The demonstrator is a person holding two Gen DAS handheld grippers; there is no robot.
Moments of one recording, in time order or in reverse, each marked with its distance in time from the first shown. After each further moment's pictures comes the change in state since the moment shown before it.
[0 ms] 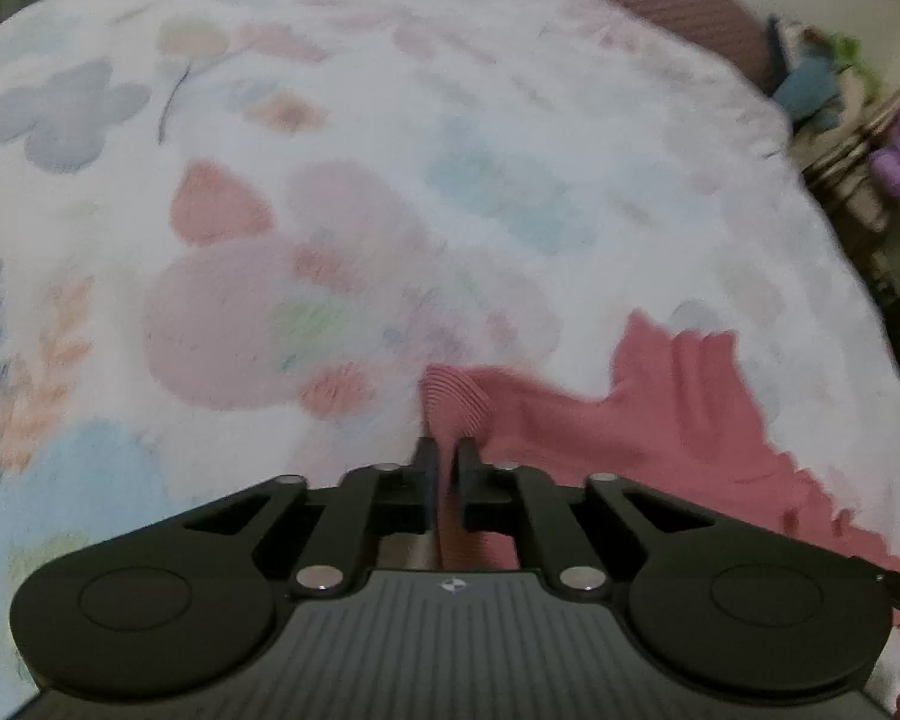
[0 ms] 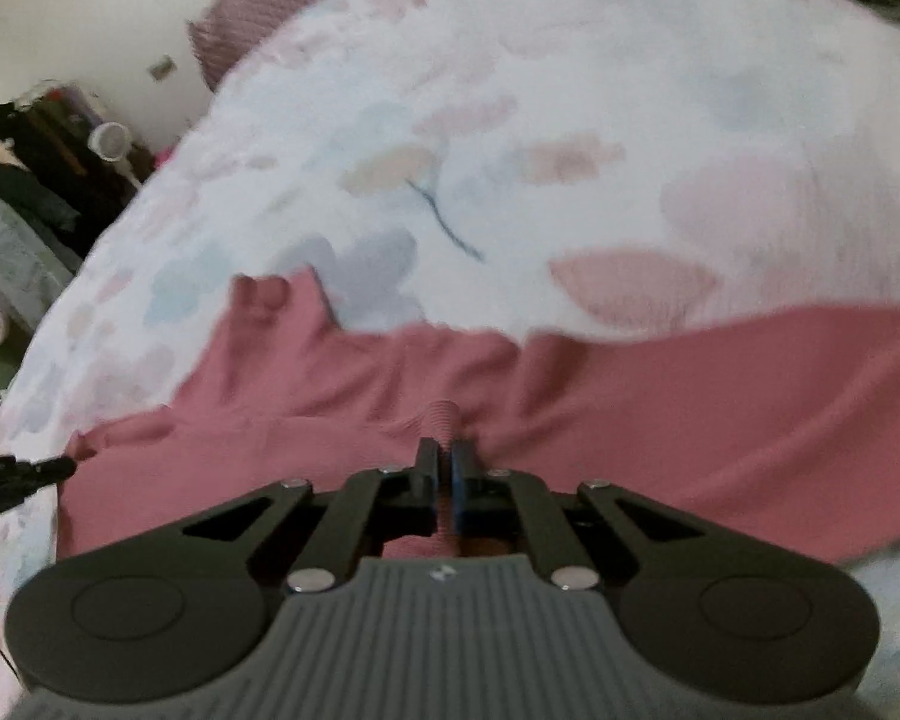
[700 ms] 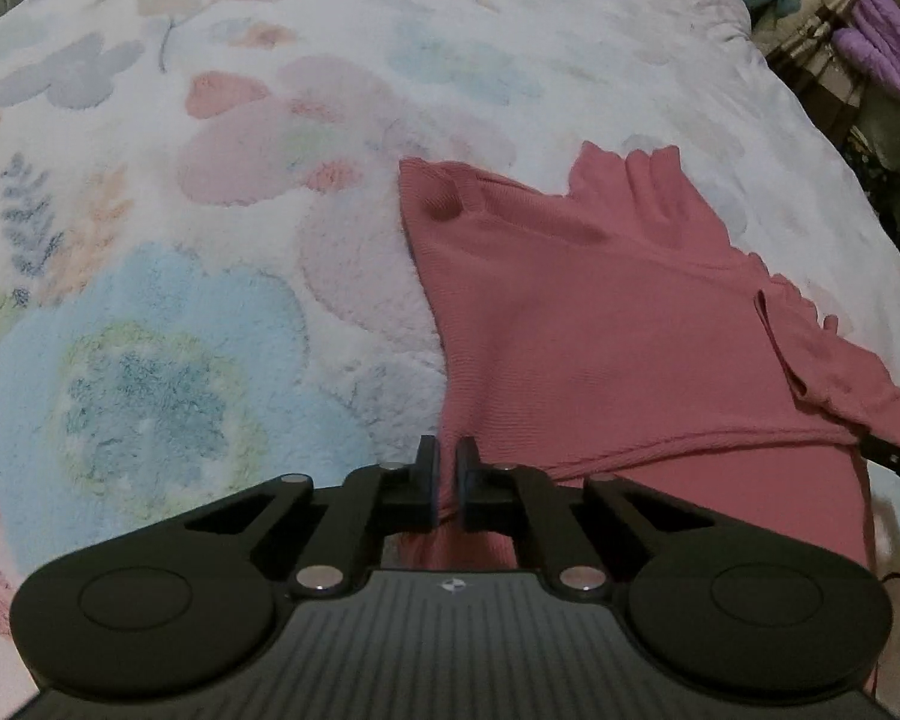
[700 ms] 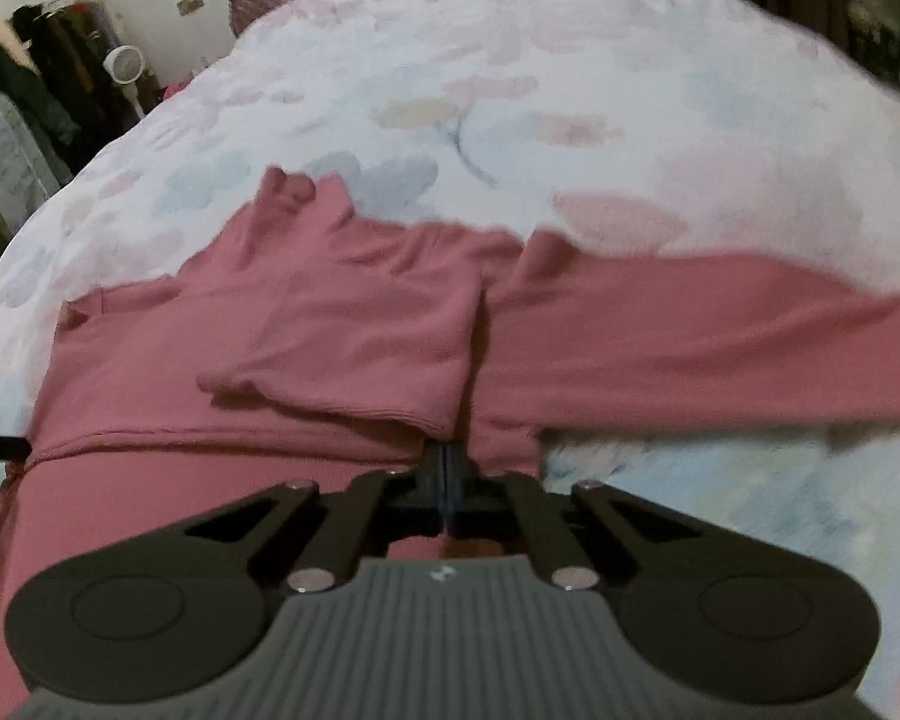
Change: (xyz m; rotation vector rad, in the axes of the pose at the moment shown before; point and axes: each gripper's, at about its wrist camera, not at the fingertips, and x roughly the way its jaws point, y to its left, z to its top) left arm -0.046 -0.009 -0.070 0.158 0.137 0.010; right arm -0.048 0.026 -0.069 -0.227 -0.016 -0.105
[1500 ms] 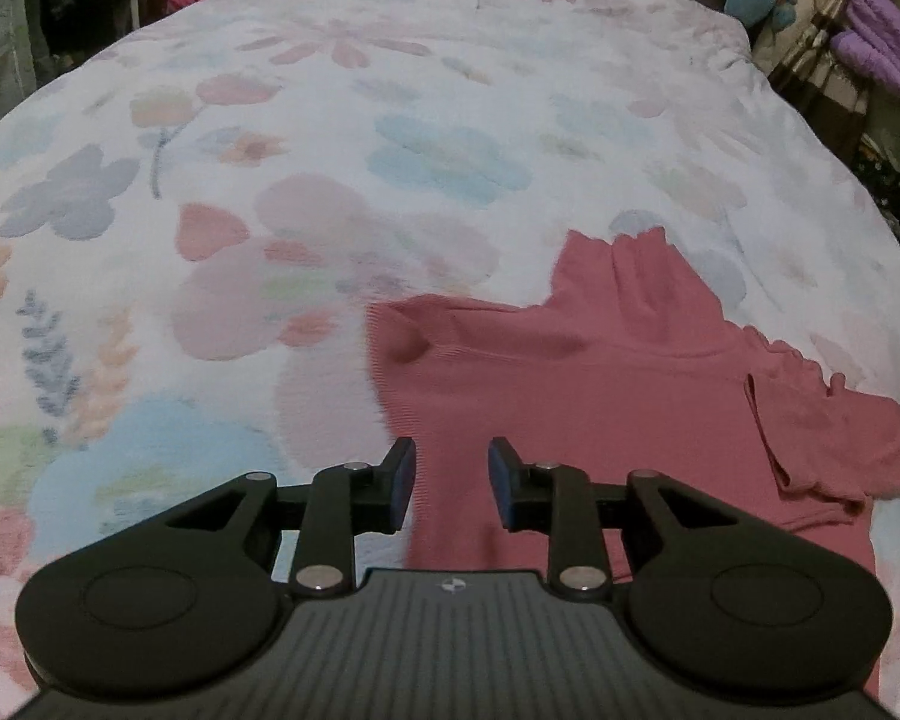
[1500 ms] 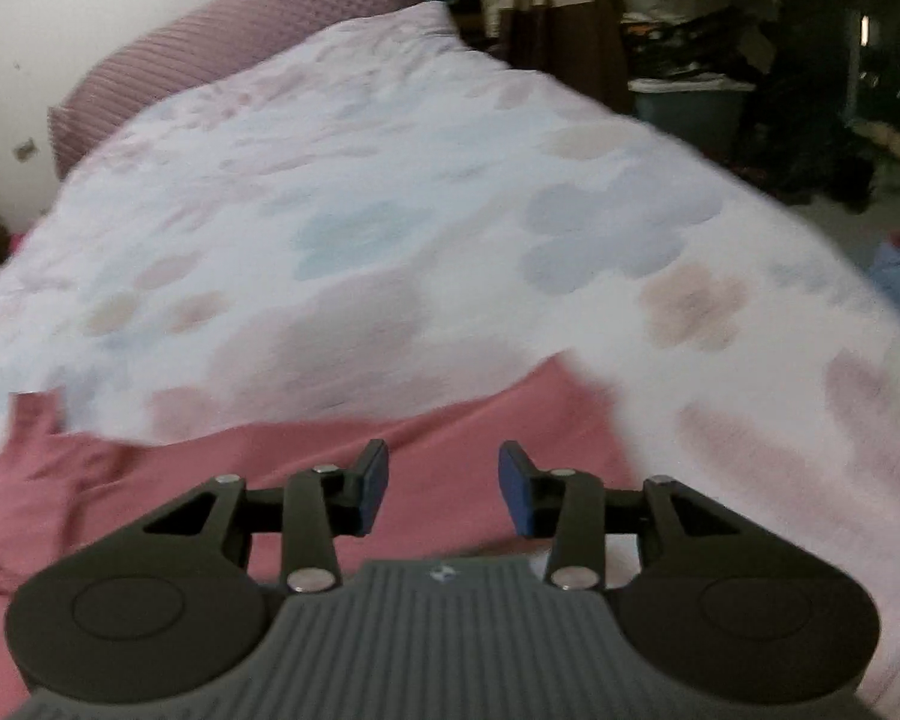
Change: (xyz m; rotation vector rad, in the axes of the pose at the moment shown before) left arm -0.009 -0.046 0.042 0.069 -0.094 0.088; right arm -0.087 -0.265 0.042 0.240 -0.147 -0.254
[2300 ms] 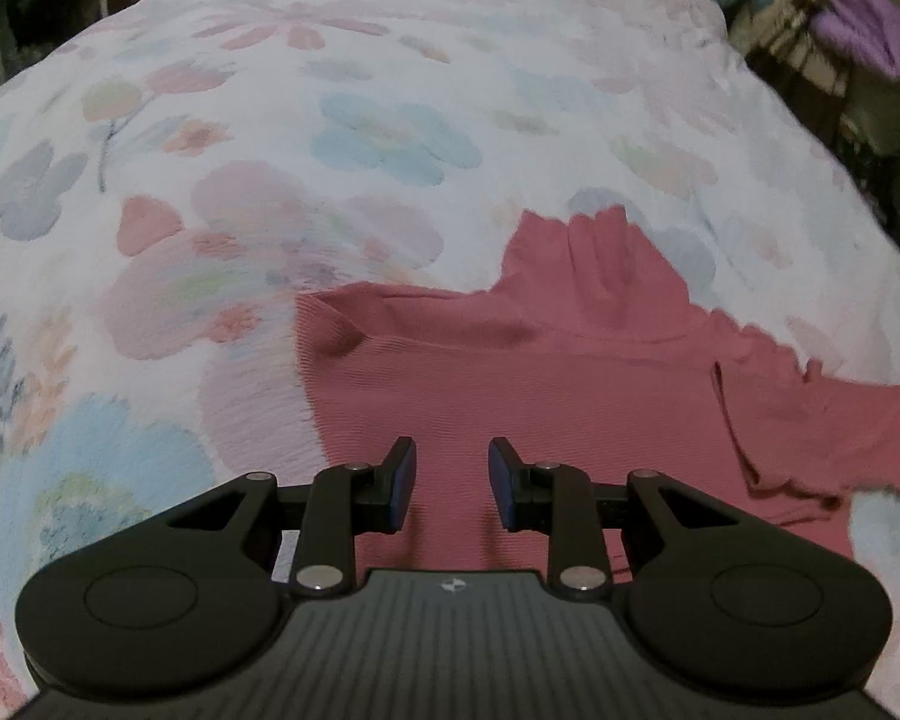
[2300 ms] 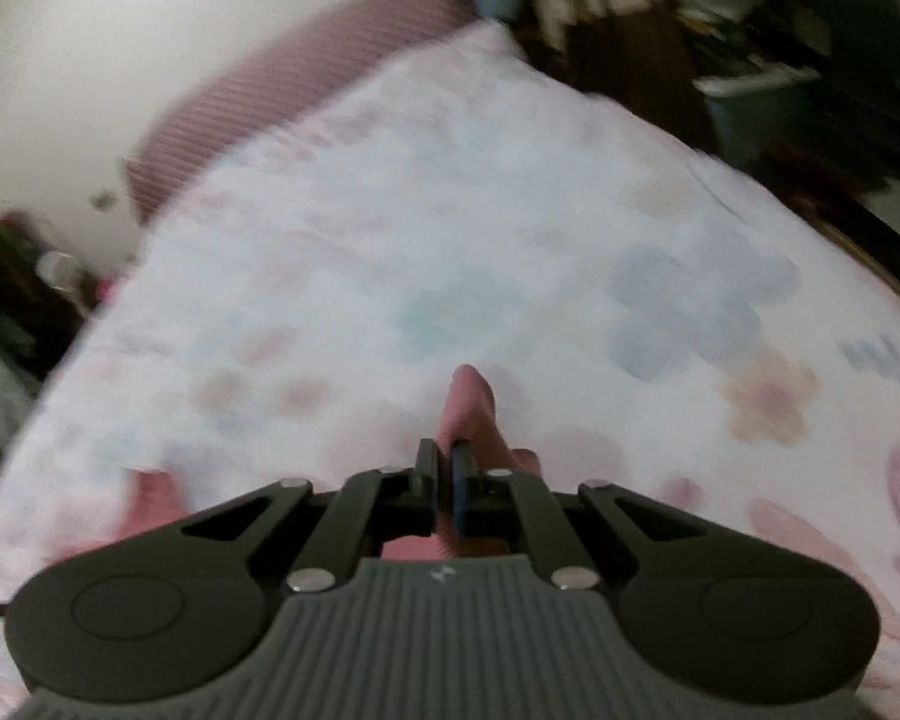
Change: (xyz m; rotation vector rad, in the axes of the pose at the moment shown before) left arm 0.008 -0.012 0.002 0.003 0.025 -0.056; right arm -0.055 0.016 0.071 0.069 -0.038 0.270
